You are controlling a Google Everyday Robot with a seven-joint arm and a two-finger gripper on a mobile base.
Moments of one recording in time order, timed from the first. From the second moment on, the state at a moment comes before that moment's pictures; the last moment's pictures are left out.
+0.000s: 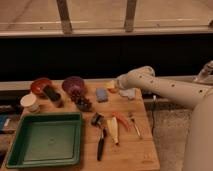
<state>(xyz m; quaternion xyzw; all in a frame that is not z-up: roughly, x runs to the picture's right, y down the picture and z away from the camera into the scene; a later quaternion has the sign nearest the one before) 0.044 -0.029 0.858 -0.19 -0.11 0.68 0.70</state>
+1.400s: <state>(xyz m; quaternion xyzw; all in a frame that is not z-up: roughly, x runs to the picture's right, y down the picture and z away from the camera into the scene) -0.128 -0.094 0.837 -0.24 -0.22 0.55 0.77</state>
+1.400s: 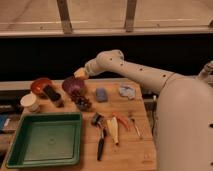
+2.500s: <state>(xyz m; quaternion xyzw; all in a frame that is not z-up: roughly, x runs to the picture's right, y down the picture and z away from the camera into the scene) -0.166 -0.064 0.913 -0.31 -0.16 0.50 0.79</state>
